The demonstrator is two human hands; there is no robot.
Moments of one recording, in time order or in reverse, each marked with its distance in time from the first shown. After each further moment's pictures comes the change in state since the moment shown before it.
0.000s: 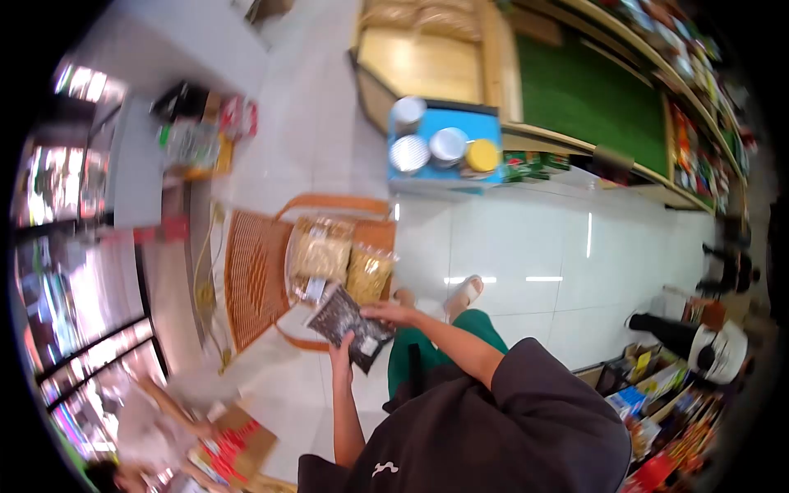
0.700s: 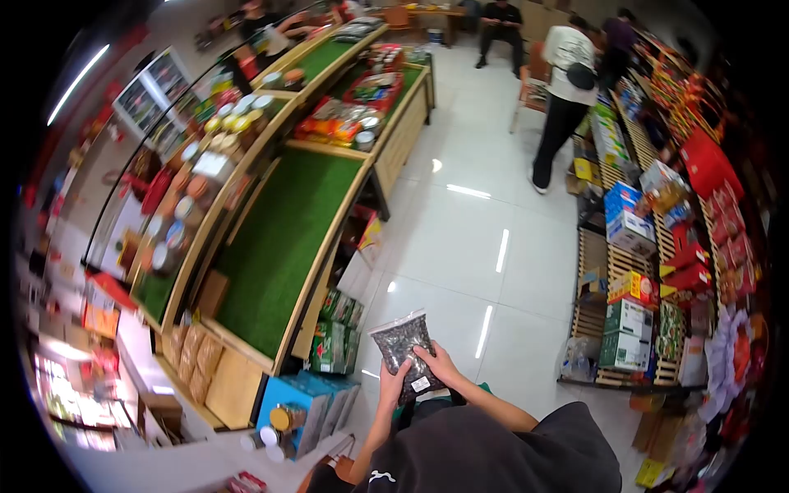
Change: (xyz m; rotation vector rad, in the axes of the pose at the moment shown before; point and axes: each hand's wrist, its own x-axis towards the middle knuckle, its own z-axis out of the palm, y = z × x) left_hand -0.198 -0.176 0.551 1.061 -1.275 0.177; right_hand -0.458 0.166 -0.219 0.925 1.499 -1.062
